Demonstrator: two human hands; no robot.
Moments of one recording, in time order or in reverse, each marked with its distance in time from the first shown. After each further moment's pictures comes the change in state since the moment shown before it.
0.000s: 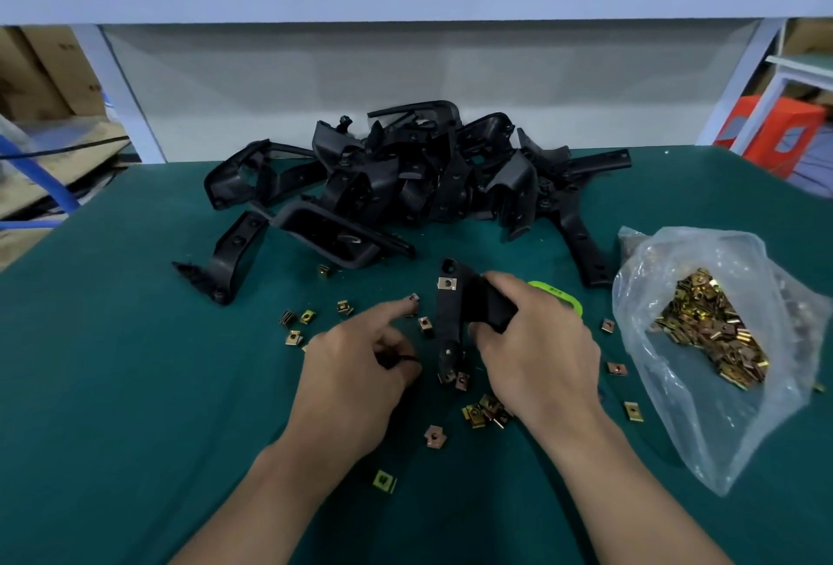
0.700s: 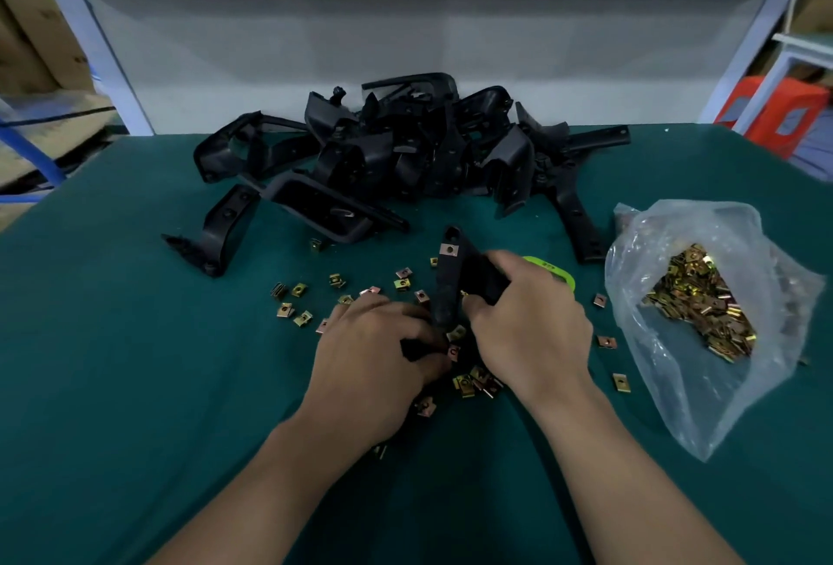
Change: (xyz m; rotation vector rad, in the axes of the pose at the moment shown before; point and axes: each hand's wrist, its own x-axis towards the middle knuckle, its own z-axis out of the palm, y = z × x) left_hand -0.006 0.010 0.012 0.301 -0.087 0.216; right_hand 0.000 0.003 0.001 0.027 -0.055 0.081
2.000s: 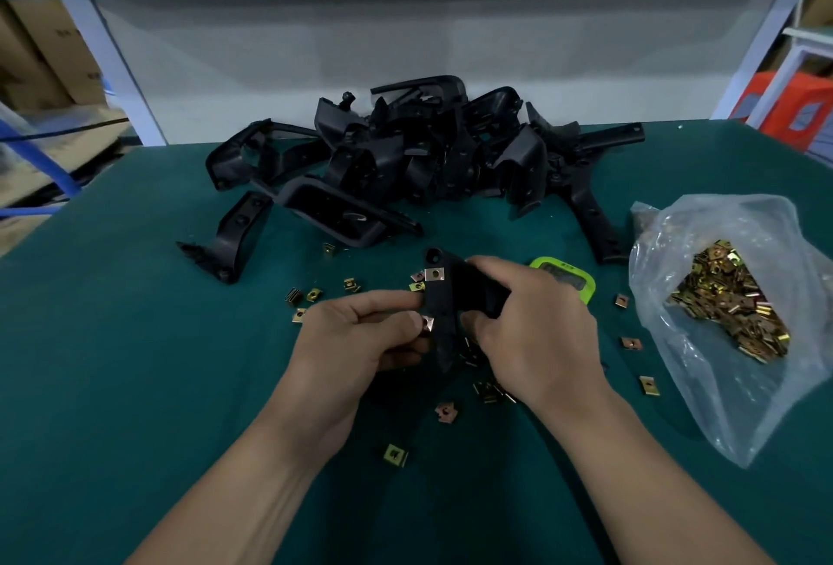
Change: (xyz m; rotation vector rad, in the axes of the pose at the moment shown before) left_hand -0.001 -0.006 -0.025 -1.152 0.041 -0.548; right_hand -0.009 -0.010 0.002 0.074 -0.053 -0.143
